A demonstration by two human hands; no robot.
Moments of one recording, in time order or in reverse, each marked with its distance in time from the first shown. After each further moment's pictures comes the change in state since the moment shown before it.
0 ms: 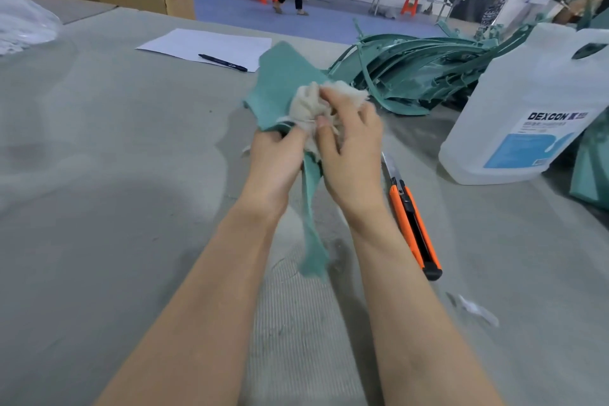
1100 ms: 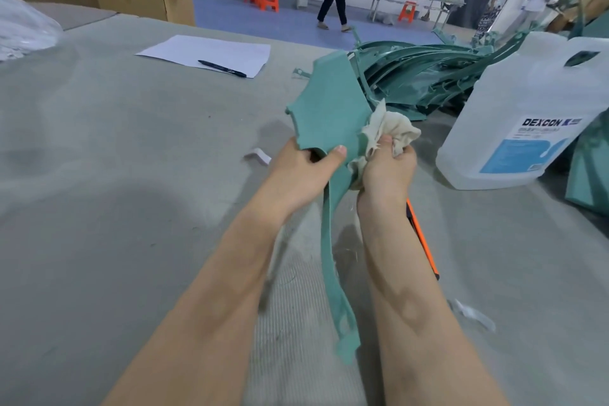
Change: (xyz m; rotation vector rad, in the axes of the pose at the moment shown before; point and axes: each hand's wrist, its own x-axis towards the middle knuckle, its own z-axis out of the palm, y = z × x) left_hand 0.000 -0.008 0.002 0.498 -0.237 0.117; right_hand 0.012 0.025 -0.006 0.600 0.412 0.780
